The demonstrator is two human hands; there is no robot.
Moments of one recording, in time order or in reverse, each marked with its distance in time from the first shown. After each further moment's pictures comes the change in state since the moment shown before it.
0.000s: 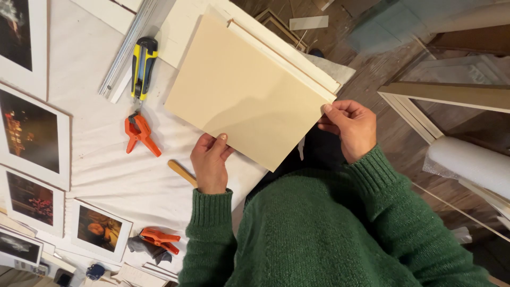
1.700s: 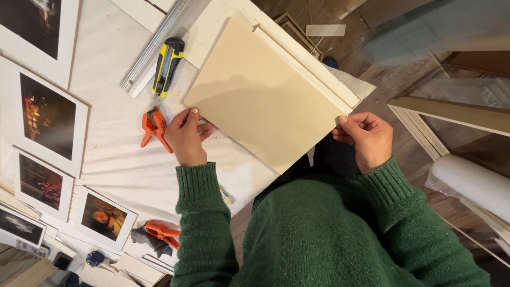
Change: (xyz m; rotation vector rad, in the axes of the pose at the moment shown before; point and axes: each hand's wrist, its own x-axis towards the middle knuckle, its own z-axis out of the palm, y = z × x) left_hand 0.054 0.071 -0.012 0.196 0.306 0.122; right_hand 0.008 0.000 -0.002 -0.084 -0.008 0.008
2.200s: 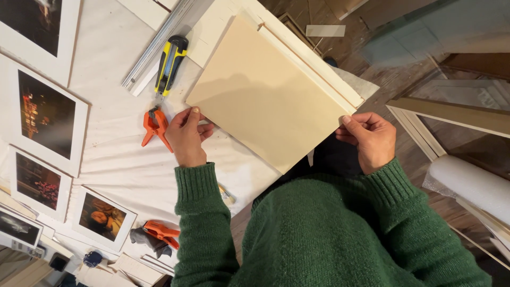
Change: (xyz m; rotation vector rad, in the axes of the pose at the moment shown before) left_hand 0.003 0.003 -0.009 -0.007 -0.060 -0.033; right_hand -0.001 0.001 0.001 0.000 0.000 -0.024
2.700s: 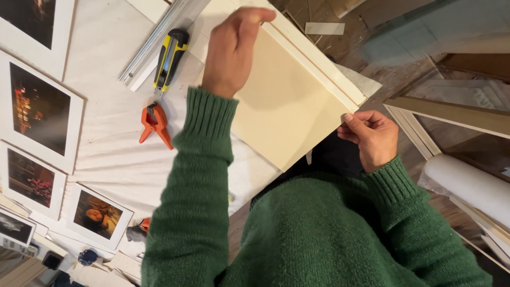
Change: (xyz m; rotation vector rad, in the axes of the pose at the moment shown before) left_hand 0.015 0.091 0.121 0.340 -0.694 1.037; right_hand 0.001 0.002 -0.003 0.014 -0.002 0.004
